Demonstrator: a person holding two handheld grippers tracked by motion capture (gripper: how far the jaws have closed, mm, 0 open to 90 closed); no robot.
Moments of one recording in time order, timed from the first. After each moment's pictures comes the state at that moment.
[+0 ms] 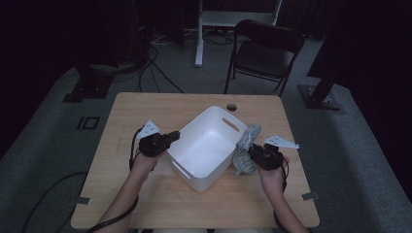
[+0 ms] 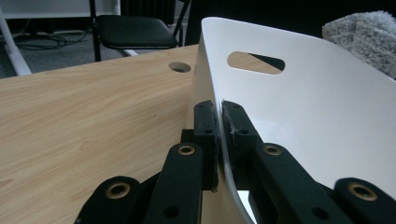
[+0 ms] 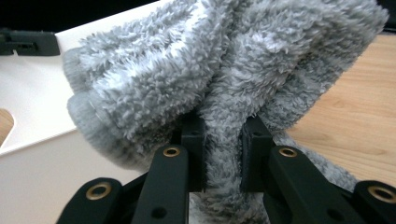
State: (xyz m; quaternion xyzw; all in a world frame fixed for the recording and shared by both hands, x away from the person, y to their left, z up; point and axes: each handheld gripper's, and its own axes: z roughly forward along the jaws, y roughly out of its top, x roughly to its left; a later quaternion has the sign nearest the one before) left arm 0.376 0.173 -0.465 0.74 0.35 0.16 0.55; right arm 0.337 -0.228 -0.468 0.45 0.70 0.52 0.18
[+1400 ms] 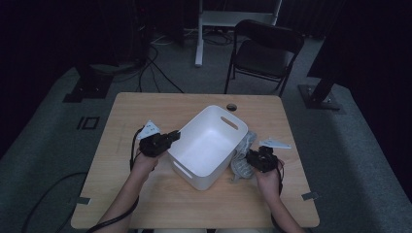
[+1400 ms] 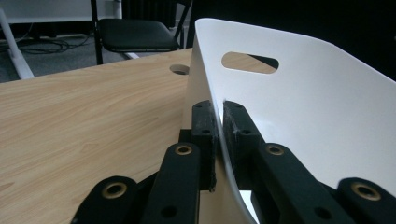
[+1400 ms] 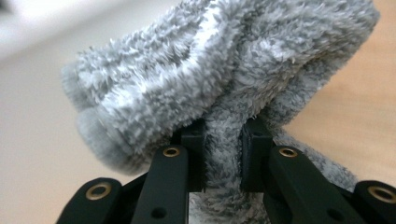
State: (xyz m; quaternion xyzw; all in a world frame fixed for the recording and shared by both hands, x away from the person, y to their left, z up) left arm 0.376 0.172 -0.466 0.73 0.35 0.17 0.56; right arm 0.348 -0.224 -0.497 0.48 0.71 0.48 0.14
